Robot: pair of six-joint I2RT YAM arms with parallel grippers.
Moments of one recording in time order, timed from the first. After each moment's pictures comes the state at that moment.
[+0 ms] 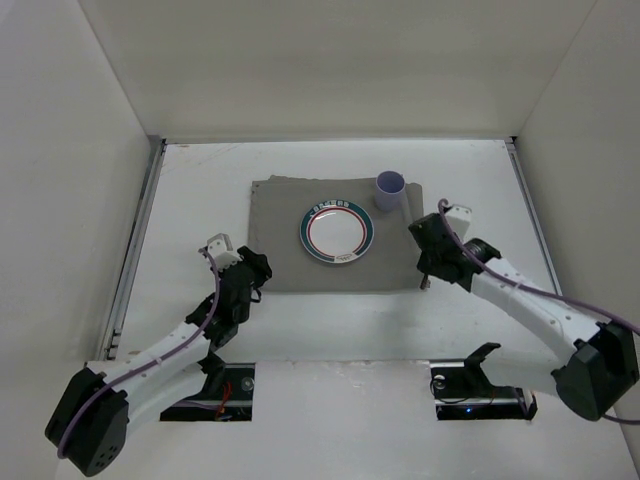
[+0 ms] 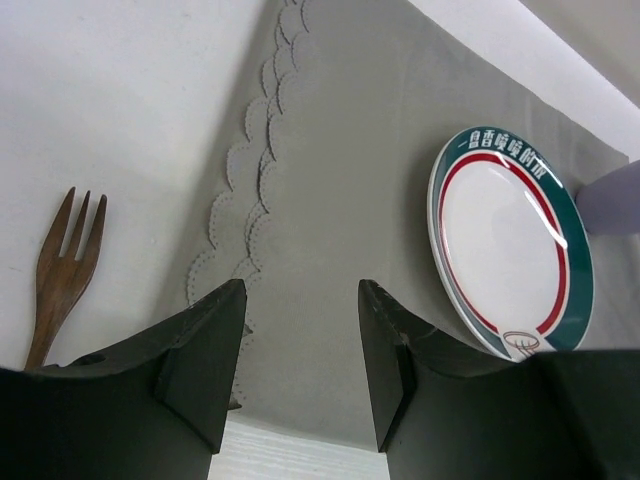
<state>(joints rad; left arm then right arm) -0.62 0.81 0.22 0.19 -0.61 -0.78 0.58 1.13 0.84 -0.77 0.54 0.83</state>
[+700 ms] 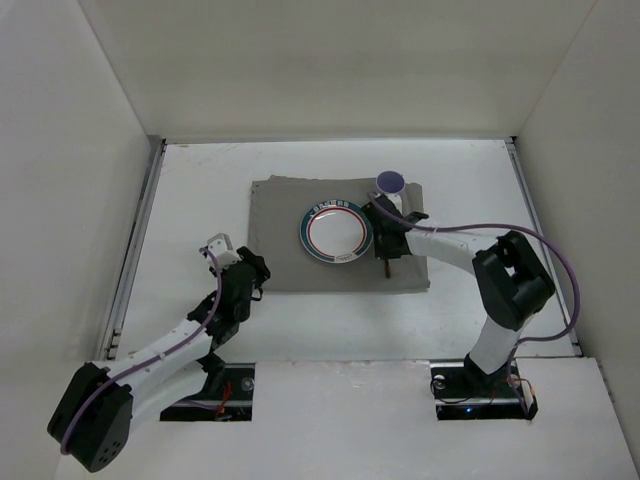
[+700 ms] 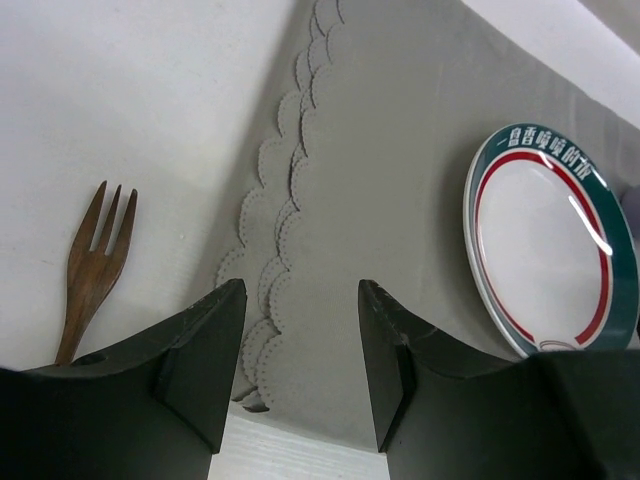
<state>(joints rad) -0.60 0.85 0.22 0.17 -0.63 -0.78 0.62 1.75 1.12 -0.48 0.35 0.48</state>
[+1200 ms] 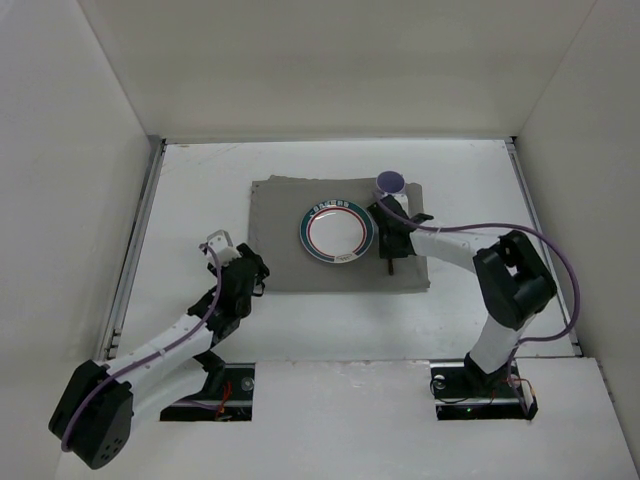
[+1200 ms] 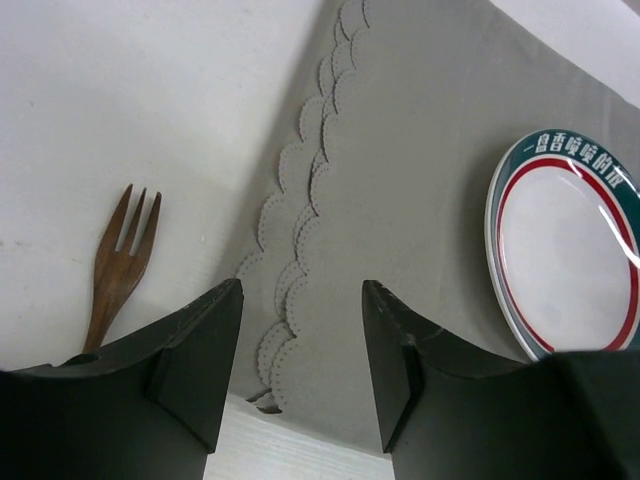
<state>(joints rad) -0.60 0.88 0.27 0.08 -0.66 -0.79 0.57 1.76 1.09 -0.43 0.36 0.48</state>
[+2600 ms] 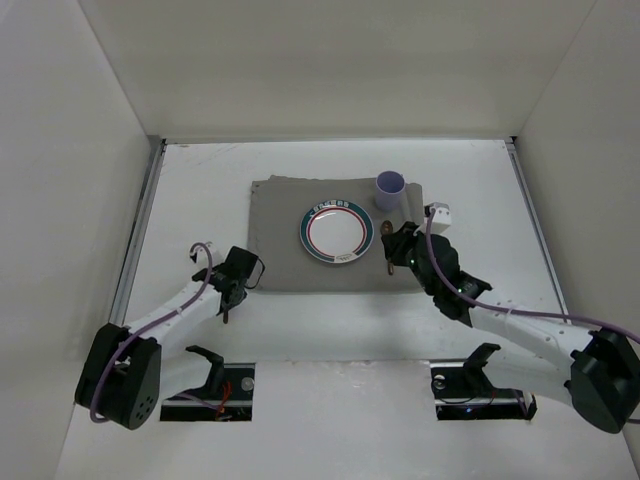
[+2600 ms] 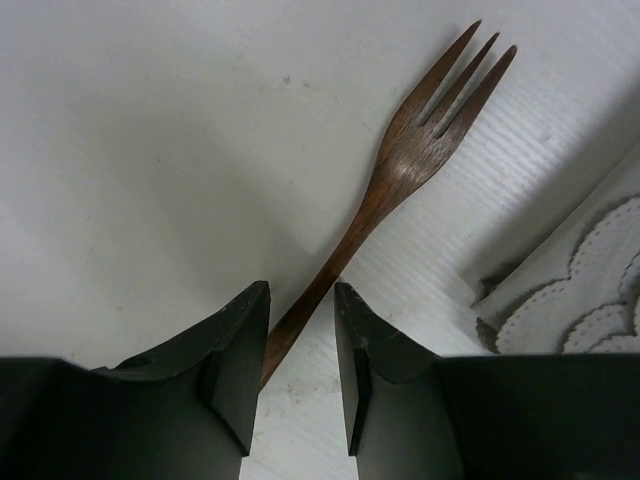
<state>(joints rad) -0.41 1.14 0.49 -0.62 -0.57 -0.95 0.70 1.06 0.53 0.25 0.40 0.61</state>
